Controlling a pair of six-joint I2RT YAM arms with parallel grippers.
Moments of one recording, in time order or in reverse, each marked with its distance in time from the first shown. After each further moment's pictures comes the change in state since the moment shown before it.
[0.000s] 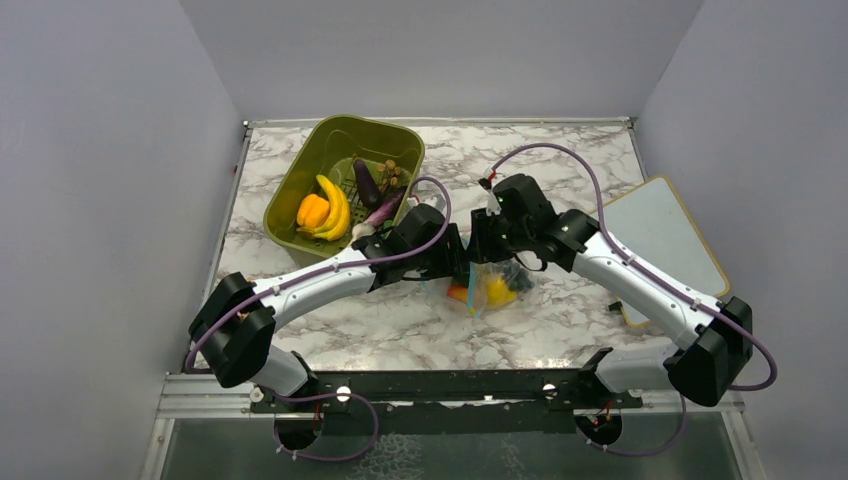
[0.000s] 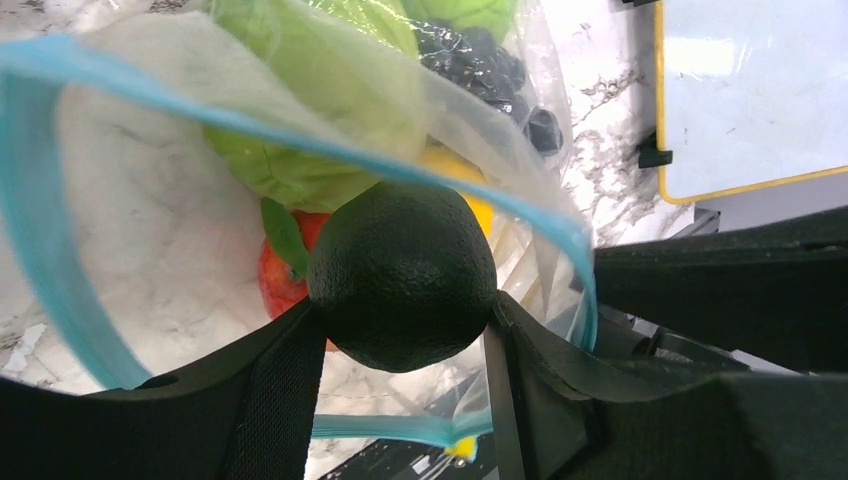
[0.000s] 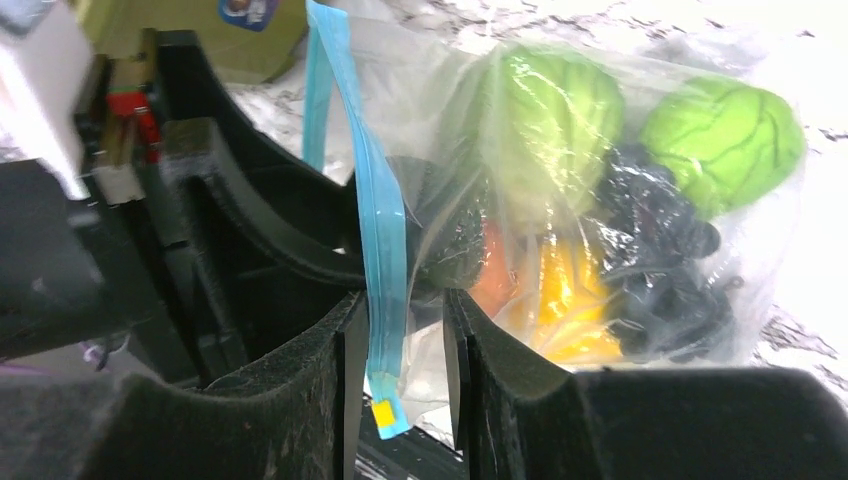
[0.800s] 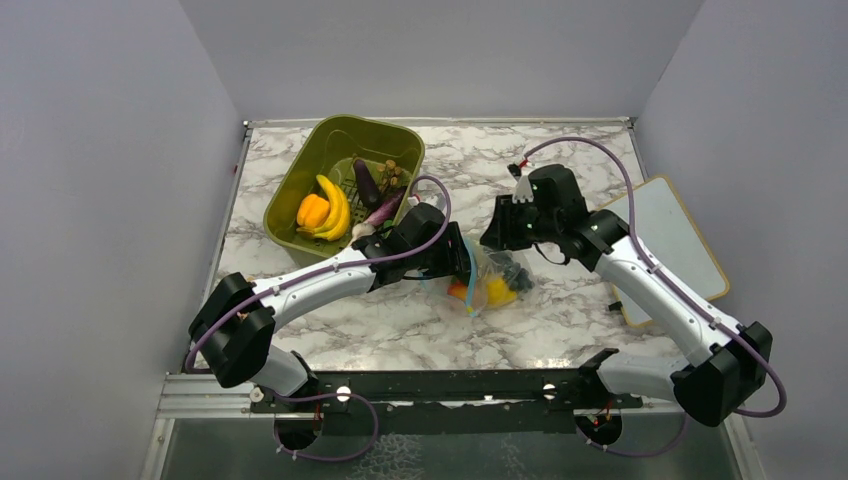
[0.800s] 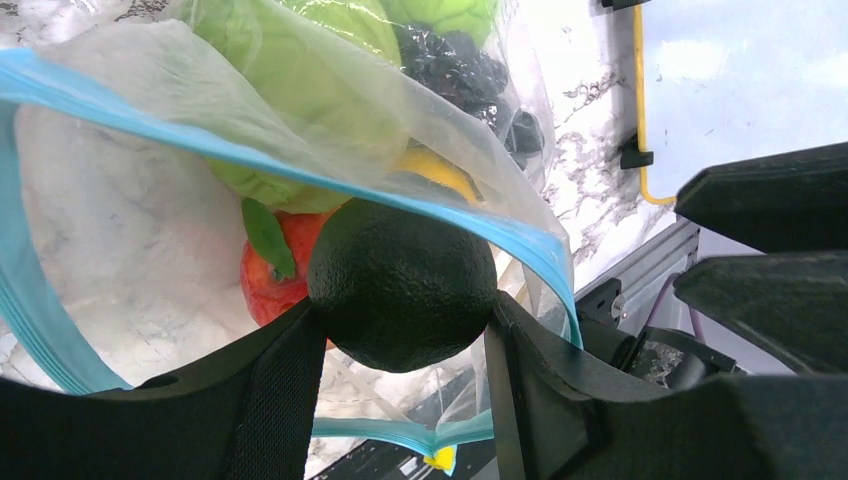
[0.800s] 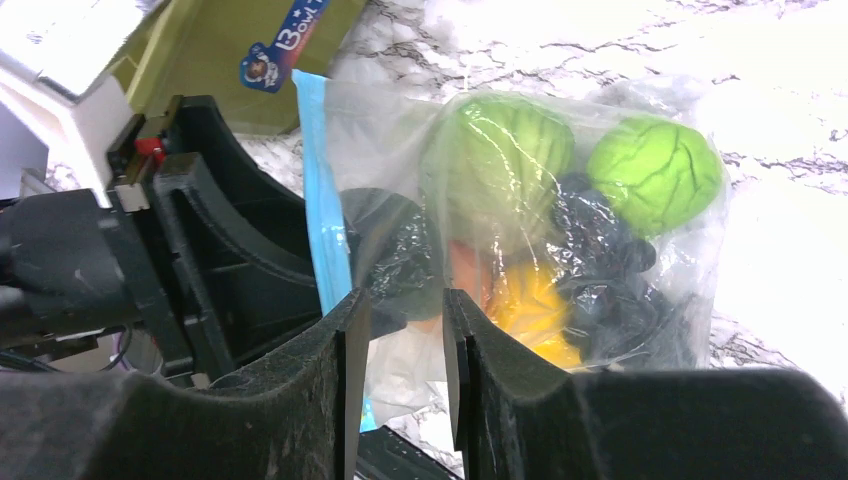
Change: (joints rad) left arm 0.000 0.000 0.000 0.010 0.002 -0.004; right arm -0.154 -0.084 -0.047 0.049 -0.087 -0.026
